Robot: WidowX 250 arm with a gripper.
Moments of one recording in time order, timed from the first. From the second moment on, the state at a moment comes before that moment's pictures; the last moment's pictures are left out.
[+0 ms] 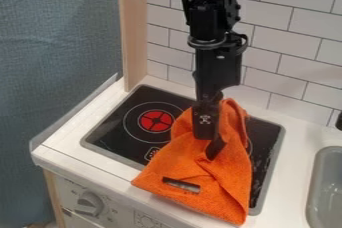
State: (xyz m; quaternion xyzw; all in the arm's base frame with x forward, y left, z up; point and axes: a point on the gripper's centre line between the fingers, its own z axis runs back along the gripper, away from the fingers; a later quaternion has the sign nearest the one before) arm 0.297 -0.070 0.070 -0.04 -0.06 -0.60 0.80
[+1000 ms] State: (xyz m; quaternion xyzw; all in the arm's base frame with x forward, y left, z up) arm 0.296 -0.073 0.011 -0.03 -0.13 -0.44 0.89
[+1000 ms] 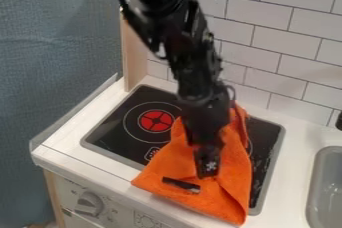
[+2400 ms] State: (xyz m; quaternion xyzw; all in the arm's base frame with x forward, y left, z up) arm 0.353 -0.092 0.000 -0.02 -0.18 -0.38 0.91
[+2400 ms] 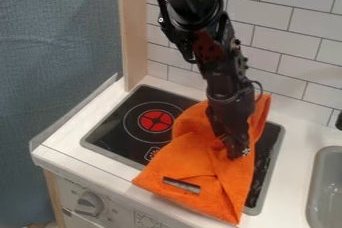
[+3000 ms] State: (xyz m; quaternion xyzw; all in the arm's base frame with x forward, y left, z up) arm 0.348 -0.096 -0.001 -0.04 -0.17 -0.39 0.90
